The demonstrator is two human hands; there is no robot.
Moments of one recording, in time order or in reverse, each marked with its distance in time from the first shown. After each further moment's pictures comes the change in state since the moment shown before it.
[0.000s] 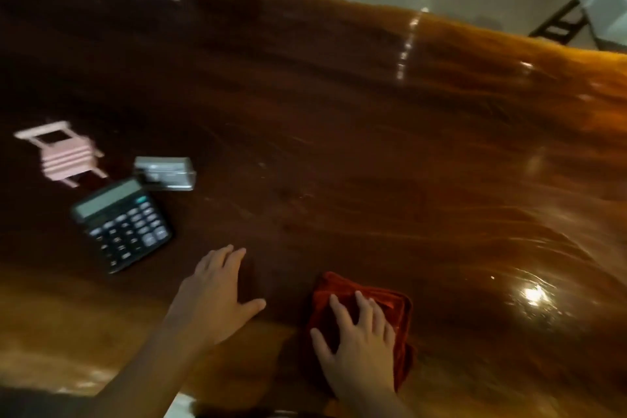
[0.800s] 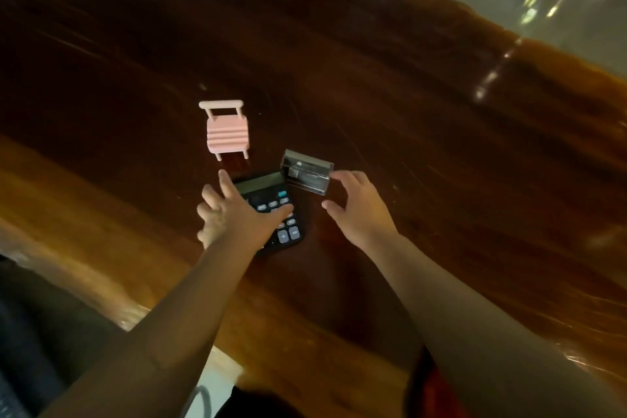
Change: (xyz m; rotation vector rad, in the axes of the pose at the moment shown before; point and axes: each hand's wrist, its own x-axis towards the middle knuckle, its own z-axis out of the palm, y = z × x) left_hand 0.078 -0.177 -0.072 -0.366 0.313 -0.721; right_hand 0.177 -0.288 -0.055 0.152 0.081 -0.506
